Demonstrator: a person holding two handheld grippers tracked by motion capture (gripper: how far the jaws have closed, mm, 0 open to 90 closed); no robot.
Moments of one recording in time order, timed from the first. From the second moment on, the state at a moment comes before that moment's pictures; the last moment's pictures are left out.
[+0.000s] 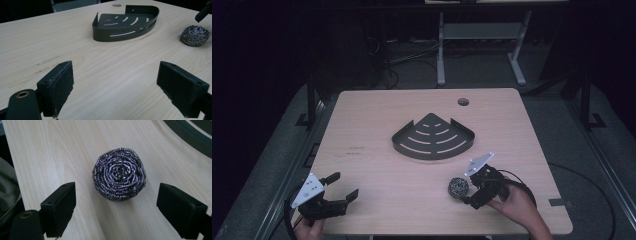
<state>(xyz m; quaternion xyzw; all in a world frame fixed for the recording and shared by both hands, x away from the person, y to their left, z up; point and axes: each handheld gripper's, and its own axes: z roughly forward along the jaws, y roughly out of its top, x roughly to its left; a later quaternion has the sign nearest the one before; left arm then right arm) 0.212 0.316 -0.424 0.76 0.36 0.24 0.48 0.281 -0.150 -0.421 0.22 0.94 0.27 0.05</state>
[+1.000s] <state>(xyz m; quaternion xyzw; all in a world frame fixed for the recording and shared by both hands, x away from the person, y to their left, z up) 0.212 0.316 -0.424 0.76 0.37 0.24 0.49 0.303 -0.123 -0.439 0.21 0.95 0.21 0.03</state>
